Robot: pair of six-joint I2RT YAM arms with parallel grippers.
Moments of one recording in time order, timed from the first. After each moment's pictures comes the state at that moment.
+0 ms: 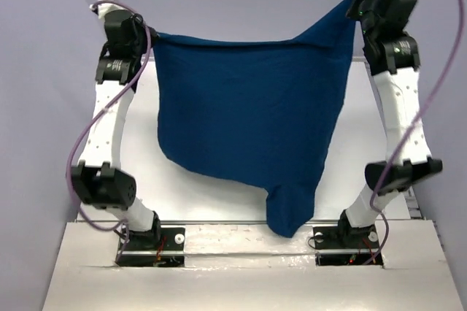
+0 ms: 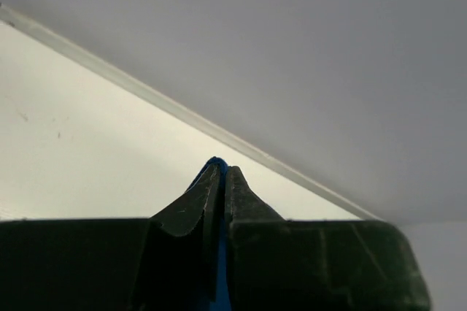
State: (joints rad) left arm -0.07 1.55 1.79 -0.39 -0.13 -0.68; right arm 0.18 1.67 2.27 -0.51 0.32 0.08
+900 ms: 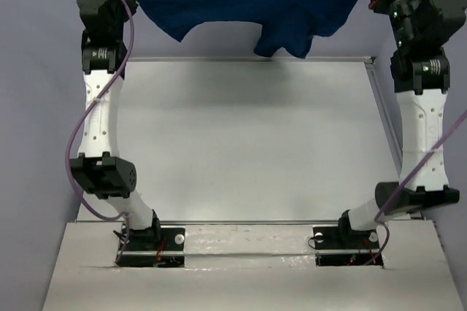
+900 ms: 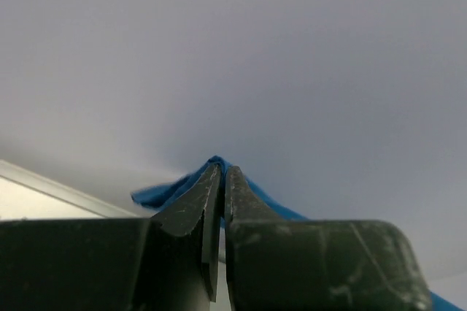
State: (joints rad) left arm 0.02 1.73 2.07 -0.19 -0.07 -0.70; right arm 0.03 1.57 2.17 -0.29 0.02 0.26
